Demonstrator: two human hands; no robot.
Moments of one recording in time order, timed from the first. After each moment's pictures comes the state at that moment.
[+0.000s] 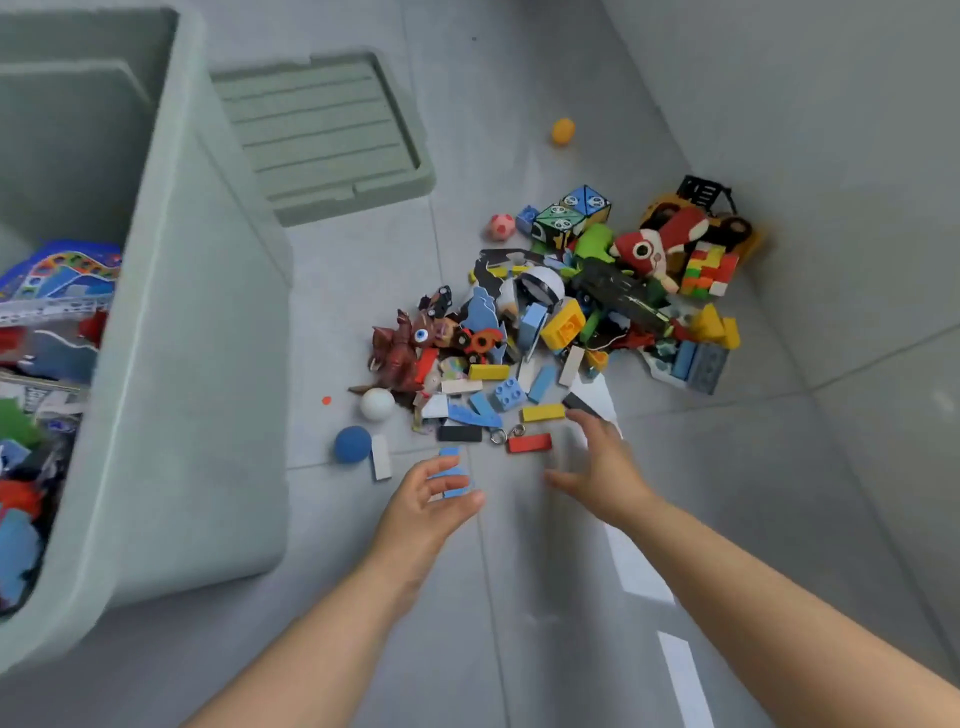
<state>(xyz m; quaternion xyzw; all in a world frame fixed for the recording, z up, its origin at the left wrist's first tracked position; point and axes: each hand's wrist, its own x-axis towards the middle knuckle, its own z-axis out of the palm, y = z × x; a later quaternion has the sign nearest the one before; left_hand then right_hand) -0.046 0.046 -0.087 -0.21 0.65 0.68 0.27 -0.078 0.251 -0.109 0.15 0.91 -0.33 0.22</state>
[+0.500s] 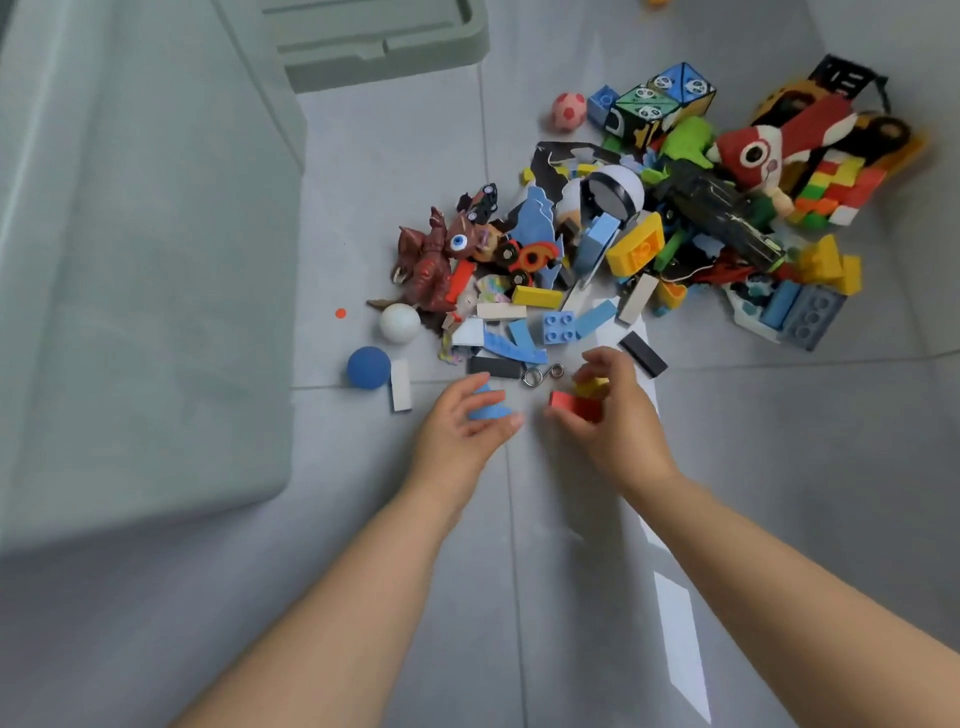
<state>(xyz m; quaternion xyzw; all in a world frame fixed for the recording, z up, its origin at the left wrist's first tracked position) -0.065 0.060 -0.148 -0.24 0.64 0.71 0.20 -0.080 0.220 -0.151 0.11 0.88 -0.44 0.12</state>
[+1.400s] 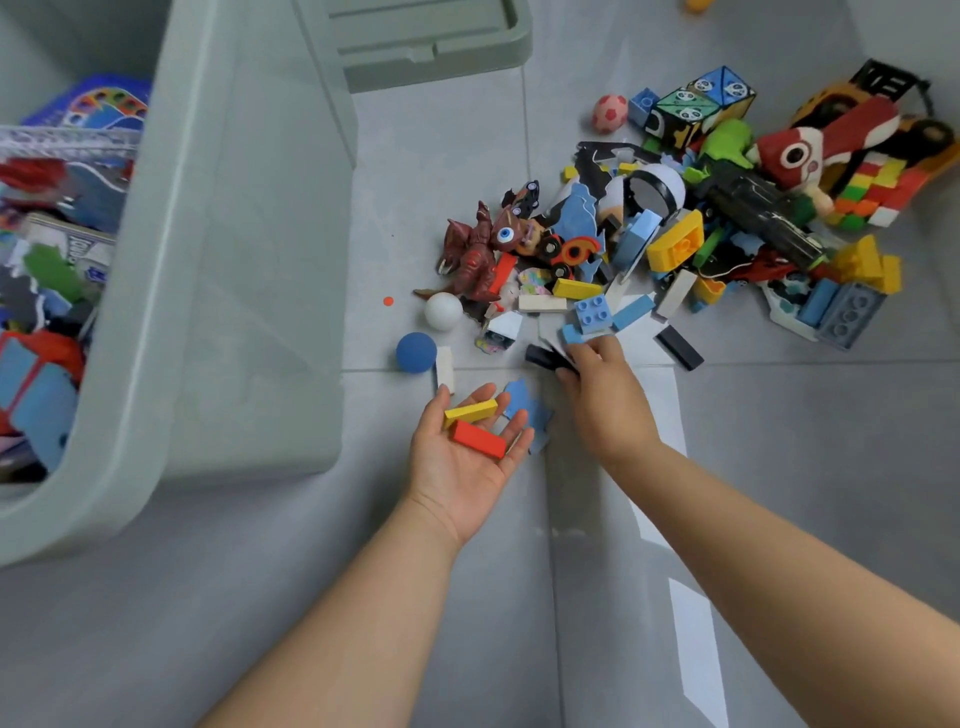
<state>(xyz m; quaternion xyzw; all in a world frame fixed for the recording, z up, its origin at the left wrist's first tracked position) -0.046 0.026 -0.134 -0.42 0.19 0.87 0.19 -0.094 0.174 -0.151 -0.01 0.97 -0.23 0.11</state>
